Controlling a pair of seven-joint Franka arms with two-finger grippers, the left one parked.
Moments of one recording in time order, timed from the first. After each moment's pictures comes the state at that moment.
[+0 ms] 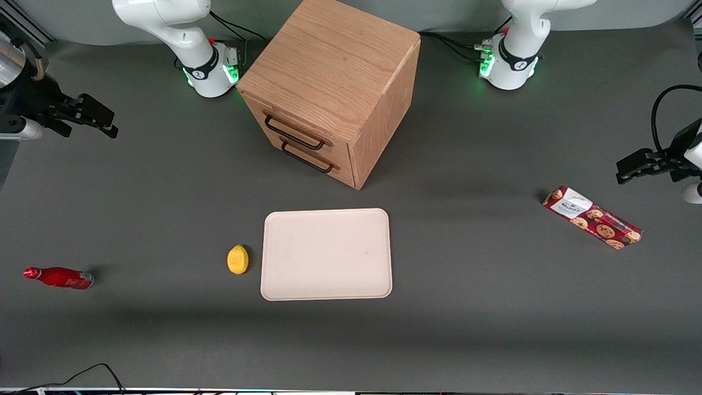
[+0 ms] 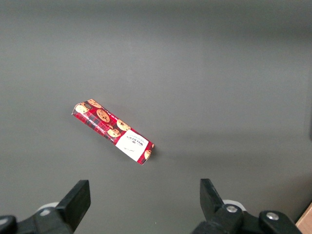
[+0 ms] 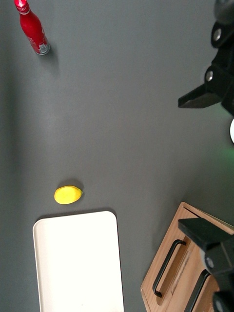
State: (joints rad) arm 0.09 -0.14 -0.02 -1.67 0.00 1.52 0.16
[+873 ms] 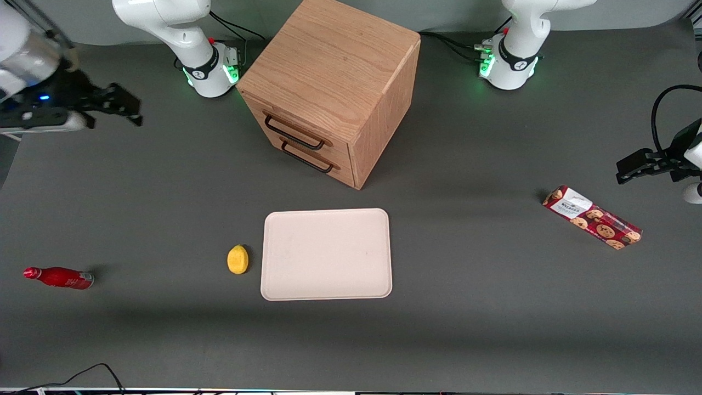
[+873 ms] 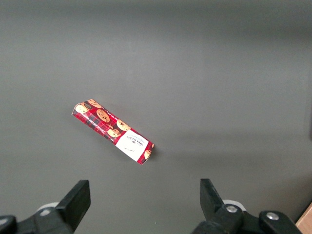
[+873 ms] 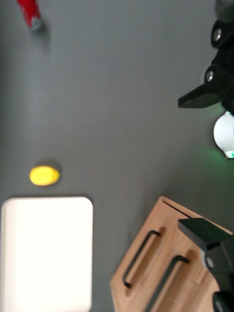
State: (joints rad) arm 0.11 -0.14 0.11 -1.66 0.01 1.45 0.15
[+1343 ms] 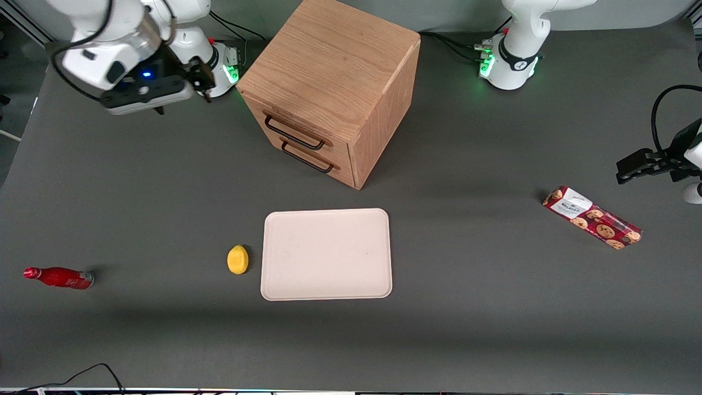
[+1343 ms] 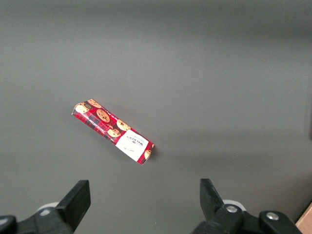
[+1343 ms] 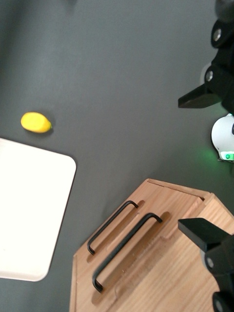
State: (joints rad) arm 0.12 -0.13 0.33 -1.66 0.01 1.45 0.16
